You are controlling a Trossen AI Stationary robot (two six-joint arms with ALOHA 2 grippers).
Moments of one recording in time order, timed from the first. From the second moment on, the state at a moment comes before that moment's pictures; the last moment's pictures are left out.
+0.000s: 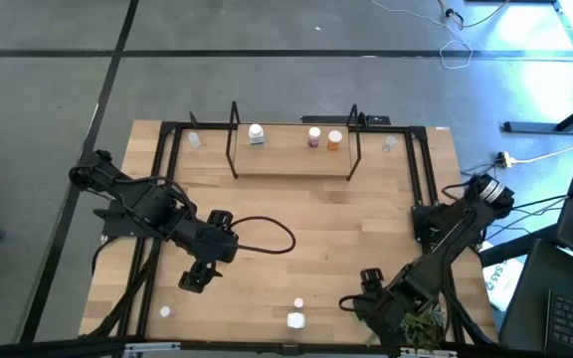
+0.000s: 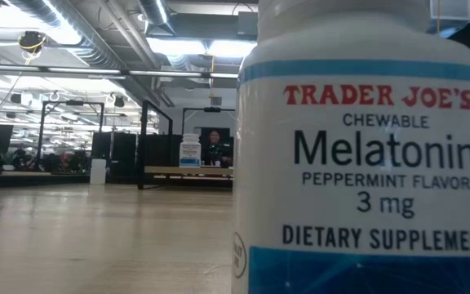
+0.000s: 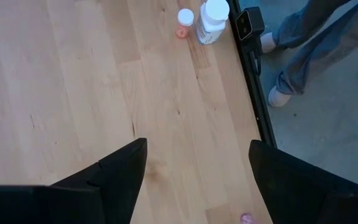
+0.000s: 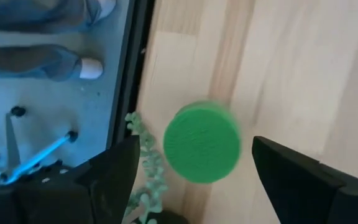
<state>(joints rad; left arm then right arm) -0.51 1.49 1.71 -1.19 -0.04 -0.30 0.84 1.68 1.27 -0.81 -0.01 0.67</state>
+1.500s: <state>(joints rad) -0.51 1.49 1.71 -1.19 -0.04 -0.30 0.80 1.73 1.22 -0.73 -0.02 0.62</state>
